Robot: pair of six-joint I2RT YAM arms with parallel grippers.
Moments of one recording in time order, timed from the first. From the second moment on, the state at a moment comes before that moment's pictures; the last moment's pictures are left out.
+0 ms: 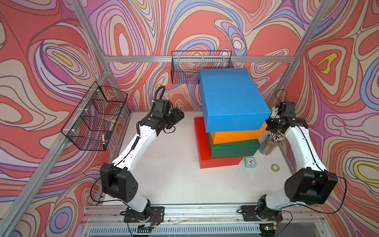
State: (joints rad) left arm -0.32 1.60 1.55 -0.58 0.16 -0.90; right arm -0.20 1.52 1.49 -0.80 -0.24 0.42
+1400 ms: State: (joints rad) left arm -0.31 1.92 1.53 -0.43 0.27 -0.97; right arm -0.04 1.69 1.16 -0.52 -0.23 0.50
